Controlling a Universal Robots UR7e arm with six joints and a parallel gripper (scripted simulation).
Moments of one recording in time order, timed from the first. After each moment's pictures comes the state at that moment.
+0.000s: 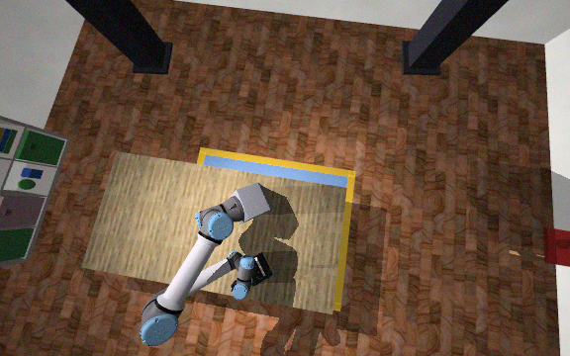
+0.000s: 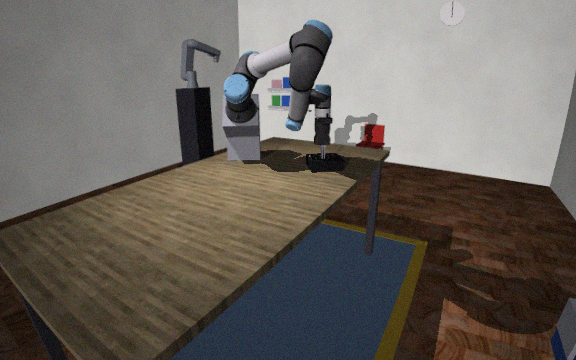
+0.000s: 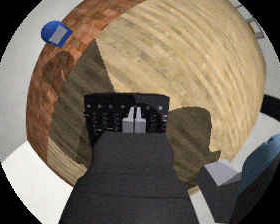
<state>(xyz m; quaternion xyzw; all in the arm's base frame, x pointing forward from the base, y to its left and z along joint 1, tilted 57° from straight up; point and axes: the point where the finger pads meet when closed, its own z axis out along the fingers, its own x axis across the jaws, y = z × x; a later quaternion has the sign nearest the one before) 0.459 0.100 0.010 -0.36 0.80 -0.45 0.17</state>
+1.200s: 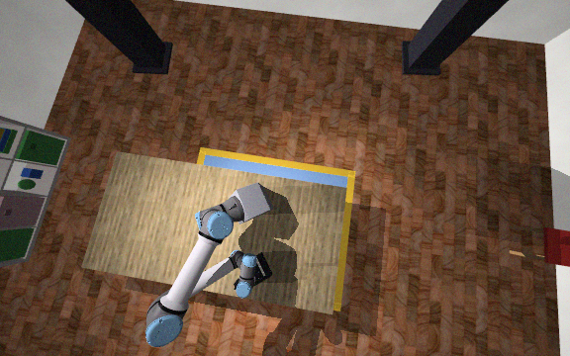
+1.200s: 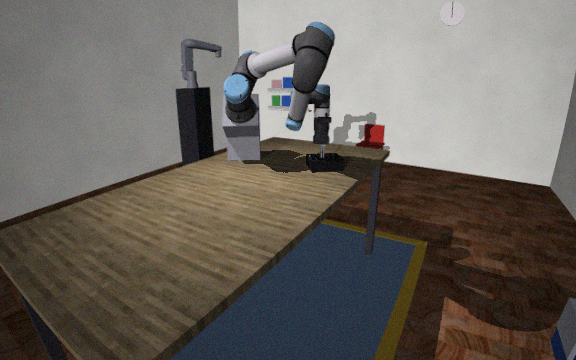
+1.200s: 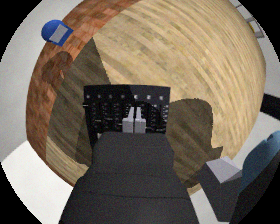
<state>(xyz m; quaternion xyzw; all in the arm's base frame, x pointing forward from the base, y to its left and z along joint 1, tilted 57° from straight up) 0.452 0.106 -0.005 -0.36 0.80 -0.45 0.17</state>
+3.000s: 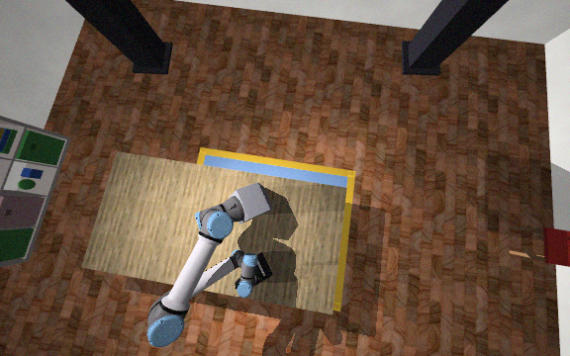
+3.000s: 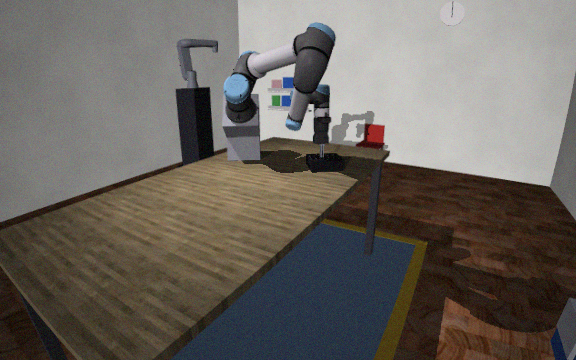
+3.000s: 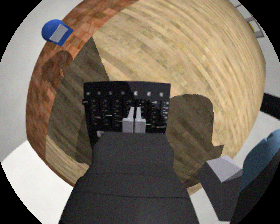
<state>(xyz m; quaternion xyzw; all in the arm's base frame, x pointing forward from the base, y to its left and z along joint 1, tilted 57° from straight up) 0.449 0.108 -0.010 -0.36 0.80 -0.45 0.17</state>
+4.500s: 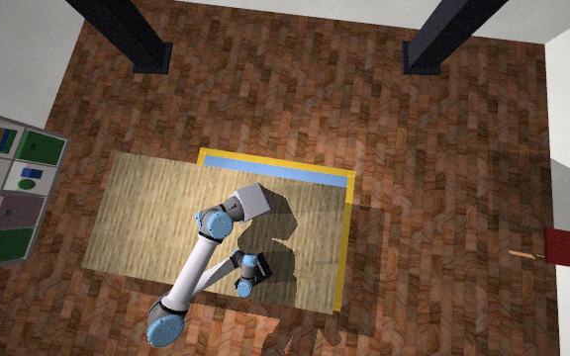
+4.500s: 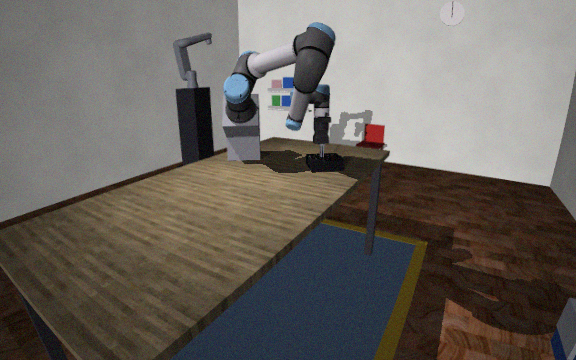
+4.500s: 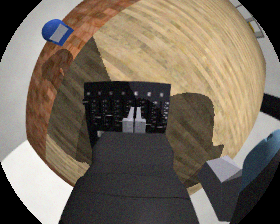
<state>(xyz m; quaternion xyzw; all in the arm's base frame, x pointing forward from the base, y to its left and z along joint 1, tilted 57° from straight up) 0.449 0.109 -0.009 -0.36 0.80 -0.45 0.17</state>
